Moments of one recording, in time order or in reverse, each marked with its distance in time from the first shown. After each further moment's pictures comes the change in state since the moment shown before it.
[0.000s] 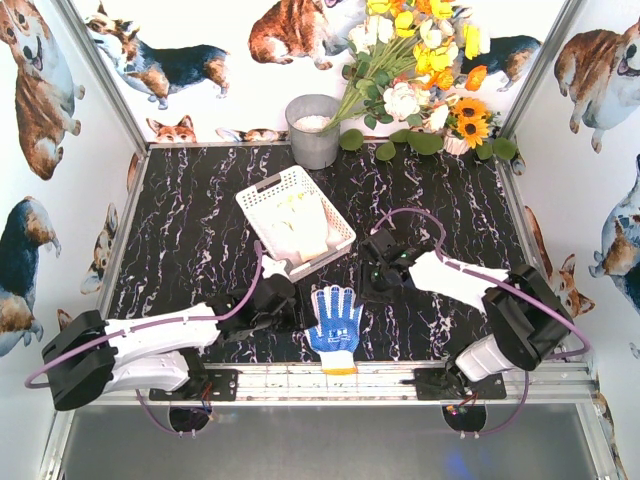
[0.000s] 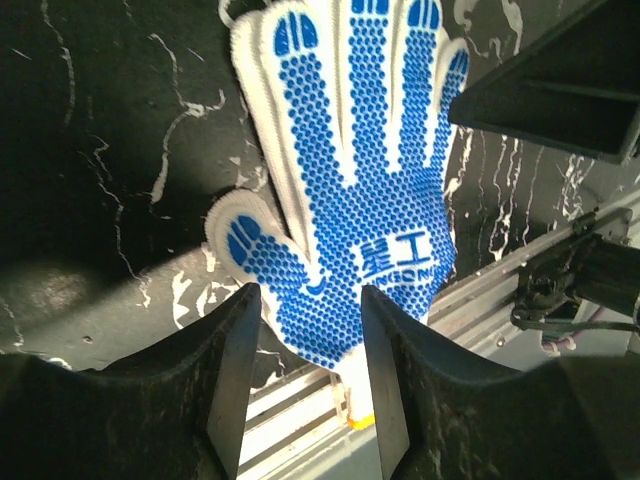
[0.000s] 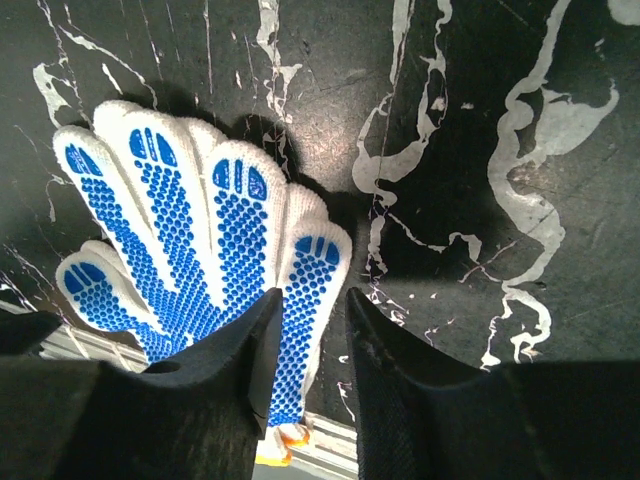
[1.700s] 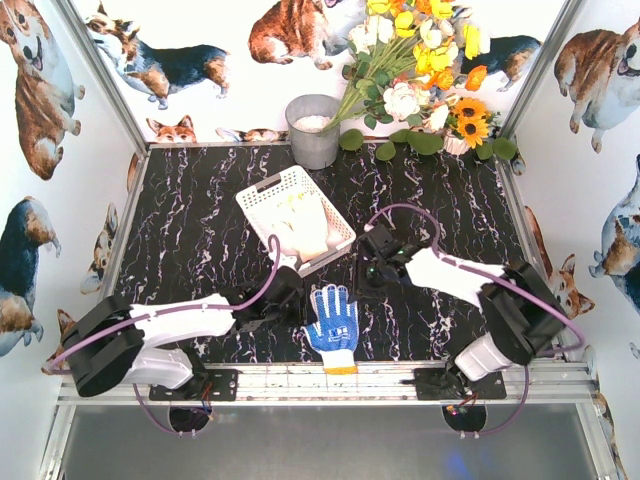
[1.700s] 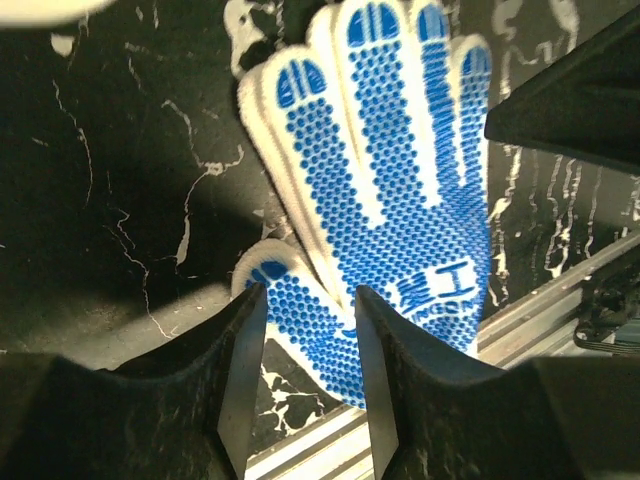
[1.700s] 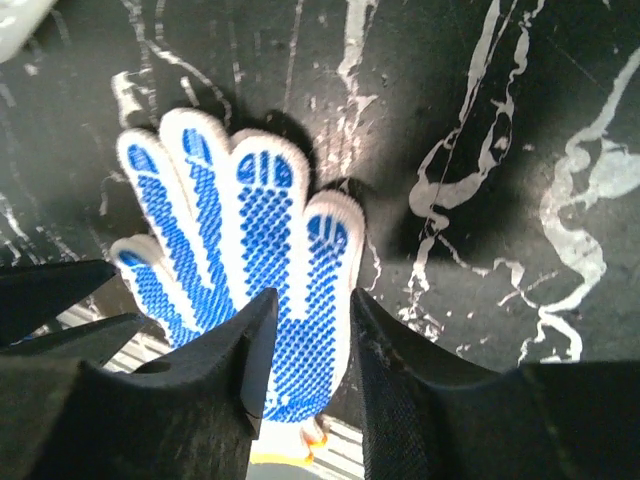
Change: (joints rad) left arm 0.061 0.159 0.036 0.059 0.037 0.148; right arm -0.001 0.051 0.035 0.050 -0.043 -0.030
